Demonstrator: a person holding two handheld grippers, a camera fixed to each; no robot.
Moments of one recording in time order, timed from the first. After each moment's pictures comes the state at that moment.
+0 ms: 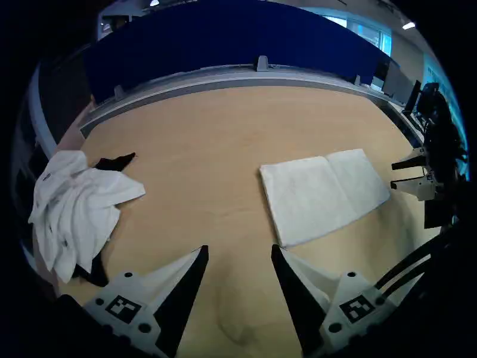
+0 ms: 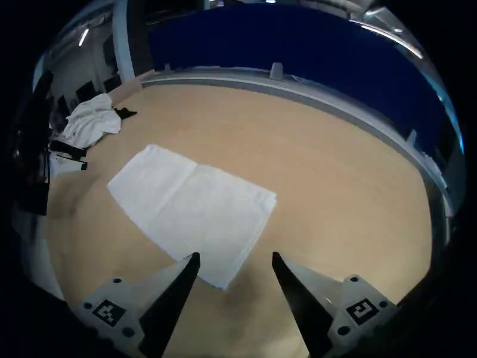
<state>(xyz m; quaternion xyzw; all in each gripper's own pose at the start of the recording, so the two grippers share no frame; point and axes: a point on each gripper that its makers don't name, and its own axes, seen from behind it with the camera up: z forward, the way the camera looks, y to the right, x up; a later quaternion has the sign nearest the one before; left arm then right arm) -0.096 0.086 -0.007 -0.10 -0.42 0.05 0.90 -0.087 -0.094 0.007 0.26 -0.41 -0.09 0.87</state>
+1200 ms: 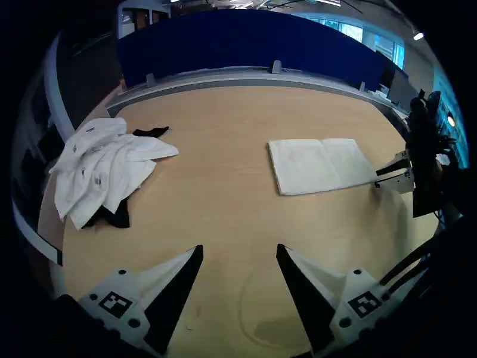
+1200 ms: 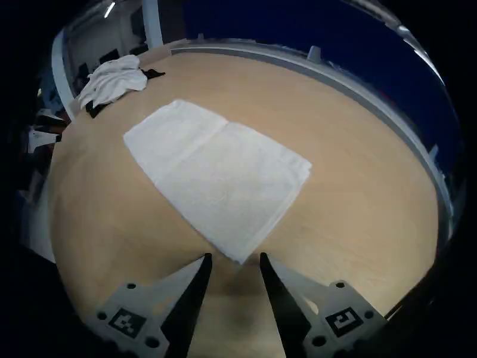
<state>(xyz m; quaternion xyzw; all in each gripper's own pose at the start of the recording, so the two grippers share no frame) -0.071 0.057 -0.115 -0.05 -0.42 0.03 0.90 -0.121 -0.095 -0.028 0.33 -0.44 -0.16 0.82</state>
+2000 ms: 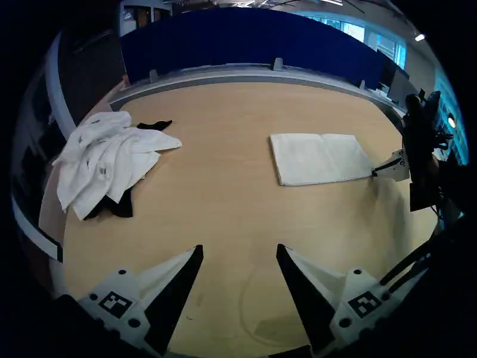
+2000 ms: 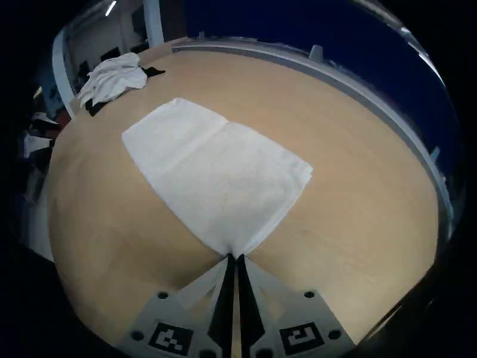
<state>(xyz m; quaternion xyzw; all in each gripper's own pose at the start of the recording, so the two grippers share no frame) -0.074 0.050 -0.131 -0.05 -0.43 0.02 0.90 -0.123 -0.093 -0.021 0.33 -0.44 -0.16 0.82</state>
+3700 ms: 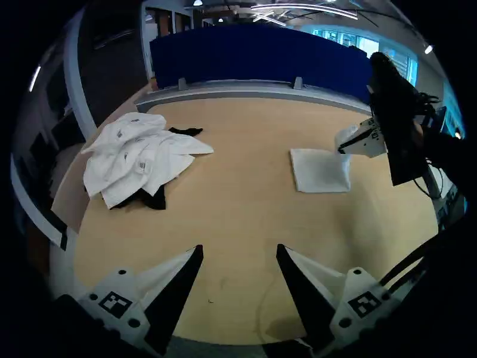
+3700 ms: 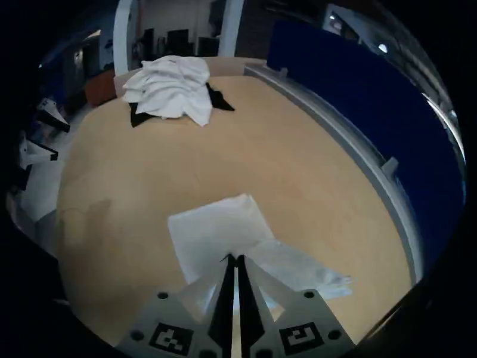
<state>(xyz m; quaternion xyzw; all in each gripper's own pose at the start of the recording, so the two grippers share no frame) -0.037 0.009 -0.170 0.00 -0.40 0.00 0.92 -0.036 -0.292 0.029 0.46 -0.33 -0.28 0.77</state>
